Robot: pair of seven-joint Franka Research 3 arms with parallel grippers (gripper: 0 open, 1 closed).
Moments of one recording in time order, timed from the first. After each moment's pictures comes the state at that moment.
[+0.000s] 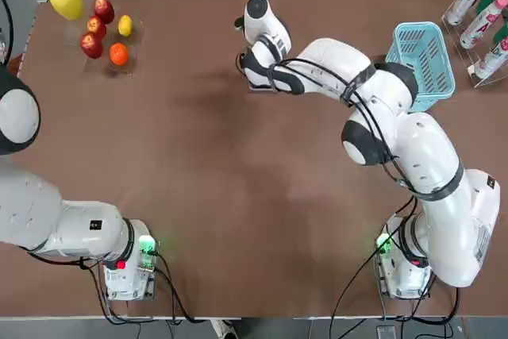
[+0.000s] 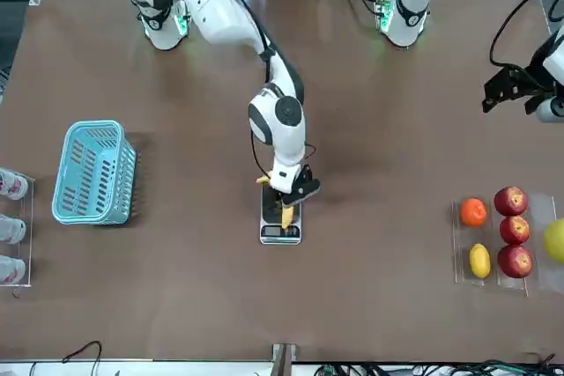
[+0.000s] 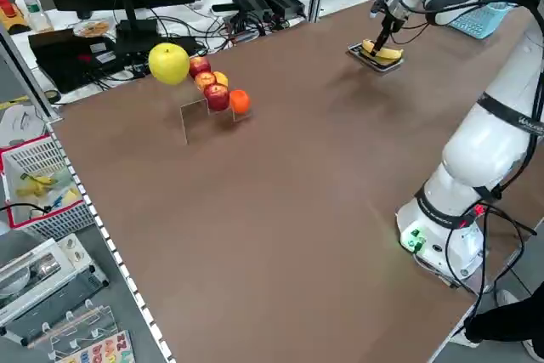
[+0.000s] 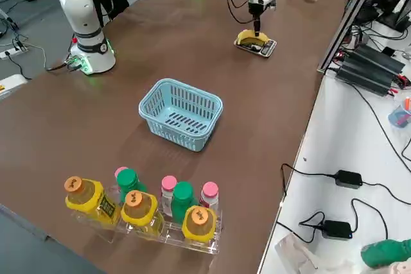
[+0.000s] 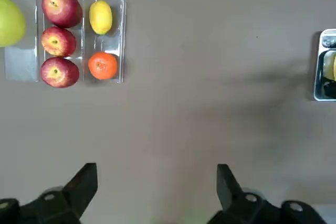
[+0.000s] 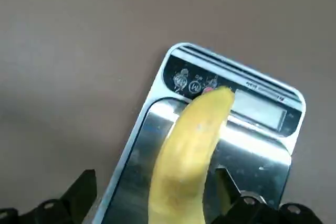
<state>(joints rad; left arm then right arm) -0.02 0.06 -0.05 -1.42 0.00 1.47 -0.01 0.93 0.99 -0.22 -1.14 0.04 2.30 0.41</state>
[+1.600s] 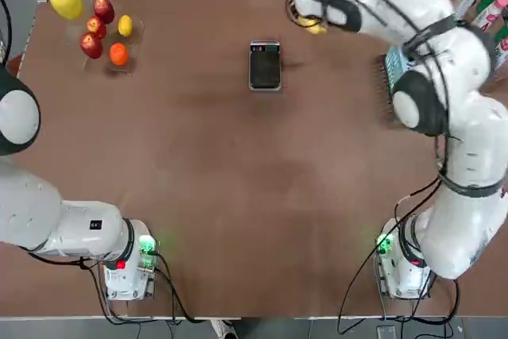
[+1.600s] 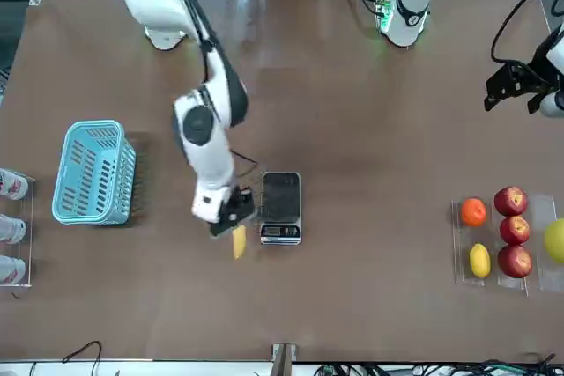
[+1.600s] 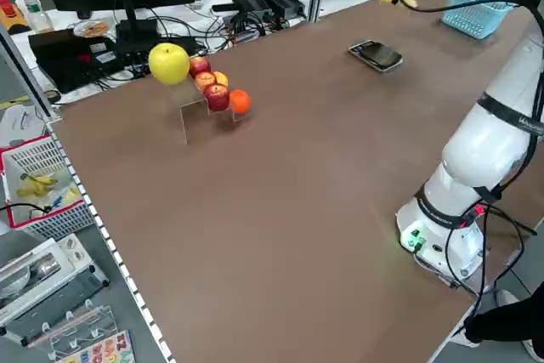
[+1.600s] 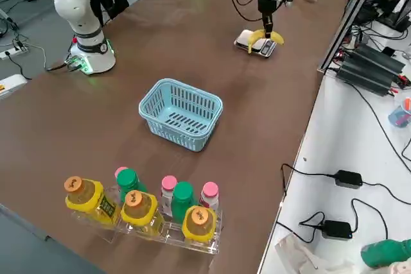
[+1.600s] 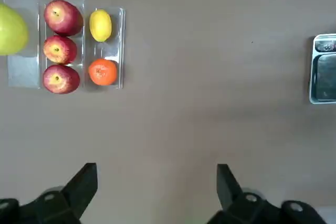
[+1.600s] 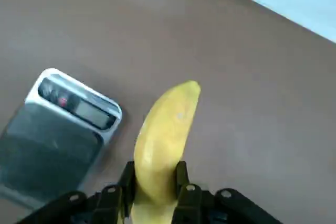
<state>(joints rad) -0.02 0.06 -0.06 -1.40 0.00 1.47 -0.01 0.62 0.56 -0.17 -1.48 0.05 2.26 -0.05</state>
